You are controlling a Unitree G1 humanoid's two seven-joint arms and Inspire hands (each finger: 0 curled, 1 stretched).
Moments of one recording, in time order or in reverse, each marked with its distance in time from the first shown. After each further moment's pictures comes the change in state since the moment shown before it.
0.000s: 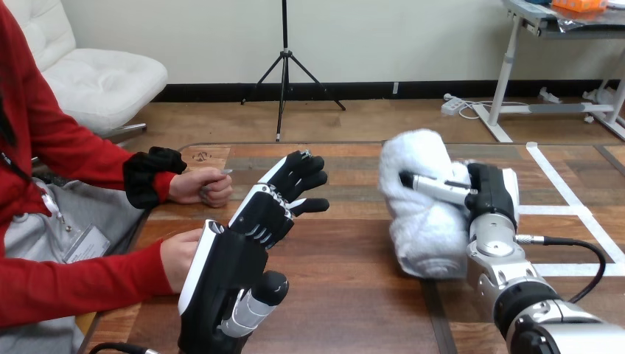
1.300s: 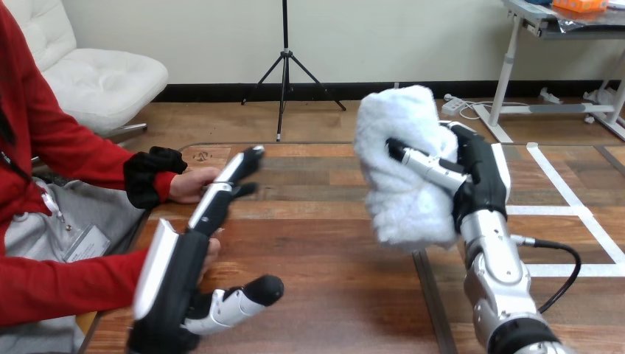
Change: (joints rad) left arm 0.005 0.086 0.262 -0.032 0.486 -0.057 0.316; right arm 0.168 0.061 -0.054 -0.204 0.129 -0.324 0.287
